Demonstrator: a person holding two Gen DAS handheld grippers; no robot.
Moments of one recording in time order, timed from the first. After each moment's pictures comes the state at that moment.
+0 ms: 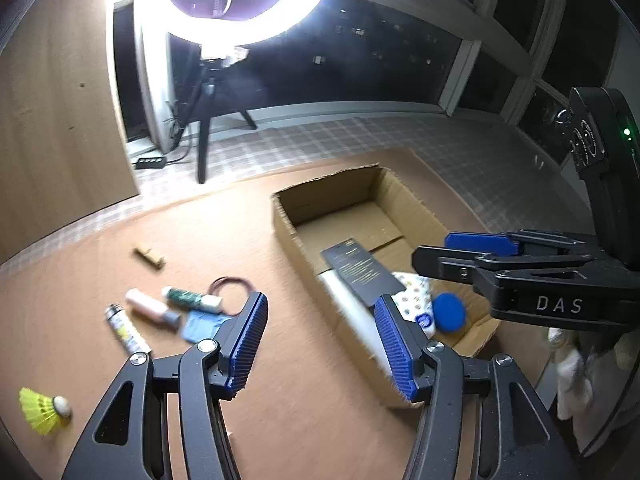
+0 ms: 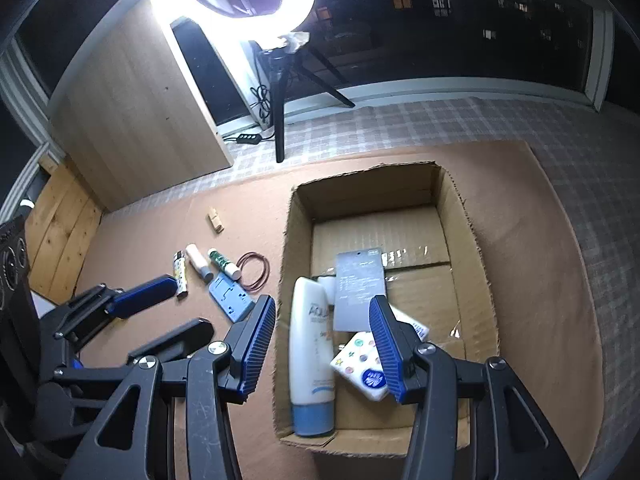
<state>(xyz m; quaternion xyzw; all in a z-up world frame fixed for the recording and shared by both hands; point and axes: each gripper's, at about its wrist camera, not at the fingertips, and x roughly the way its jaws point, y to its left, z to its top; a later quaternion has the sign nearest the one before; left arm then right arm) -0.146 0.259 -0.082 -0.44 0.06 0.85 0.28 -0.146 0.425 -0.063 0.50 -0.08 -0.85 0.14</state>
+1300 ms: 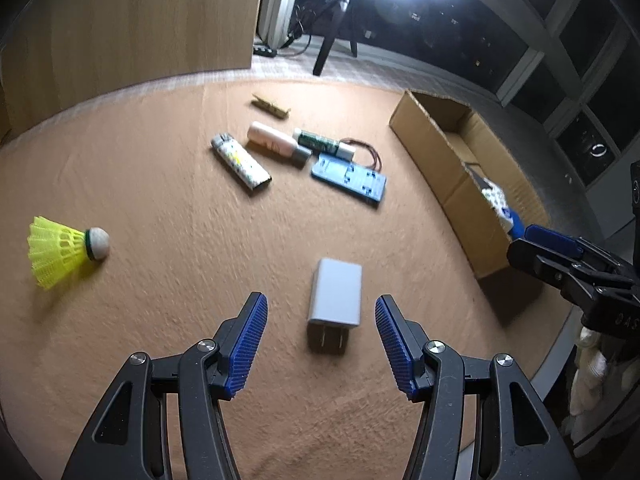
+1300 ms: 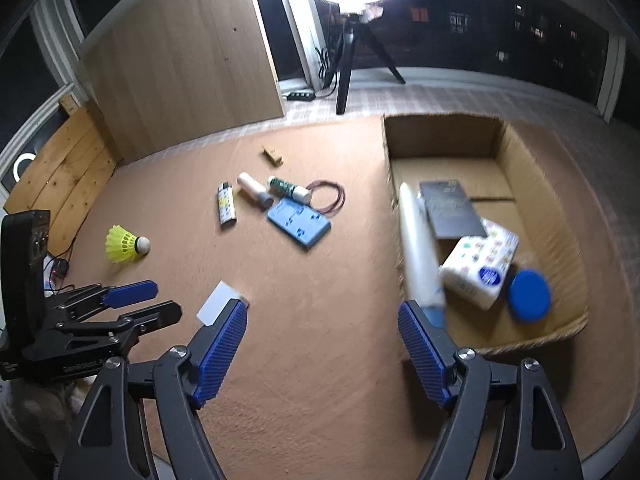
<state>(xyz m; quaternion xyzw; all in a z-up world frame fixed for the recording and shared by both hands) -0.089 0.100 -0.160 -0.52 -0.02 0.83 0.21 -0.054 0.330 -0.101 0.48 -0.04 -0.86 0.15</state>
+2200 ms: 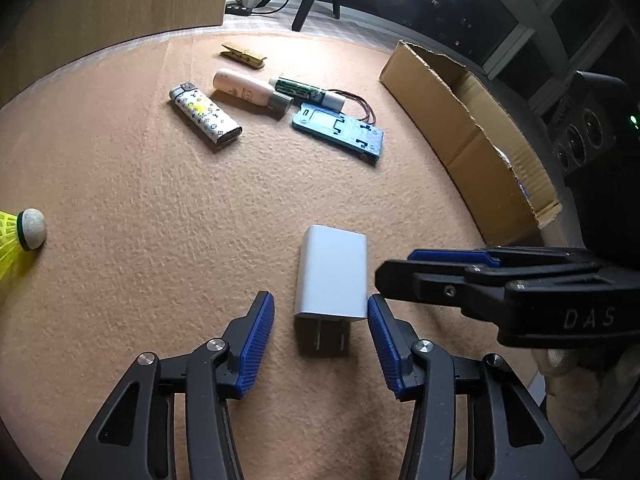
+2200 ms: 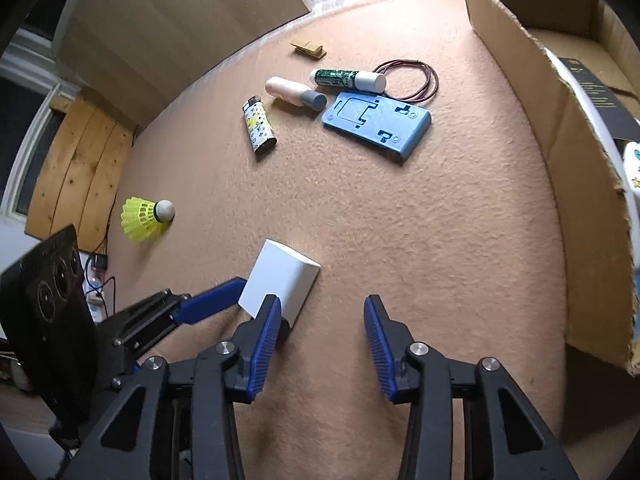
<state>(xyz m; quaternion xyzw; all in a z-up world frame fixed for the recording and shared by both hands) -0.107 0.116 -0.213 -0.55 -0.02 0.79 0.26 -0.099 0.271 -0.184 0.62 -0.14 -0.74 0.22</state>
